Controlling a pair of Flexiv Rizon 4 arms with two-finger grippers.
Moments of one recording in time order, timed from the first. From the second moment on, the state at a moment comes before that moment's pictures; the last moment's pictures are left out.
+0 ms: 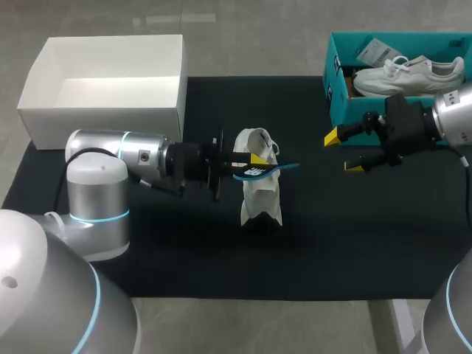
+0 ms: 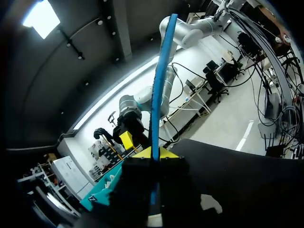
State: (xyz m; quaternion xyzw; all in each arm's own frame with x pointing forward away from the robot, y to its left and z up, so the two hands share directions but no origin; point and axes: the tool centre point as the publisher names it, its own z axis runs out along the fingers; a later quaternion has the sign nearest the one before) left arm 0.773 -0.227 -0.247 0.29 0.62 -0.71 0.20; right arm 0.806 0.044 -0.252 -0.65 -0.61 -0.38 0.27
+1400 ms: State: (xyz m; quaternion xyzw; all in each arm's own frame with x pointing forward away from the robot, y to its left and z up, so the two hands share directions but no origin) left arm 0.792 -0.244 -0.257 0.26 0.65 -0.67 0.24; right arm 0.806 0.044 -0.252 -0.65 -0.61 -0.38 0.27
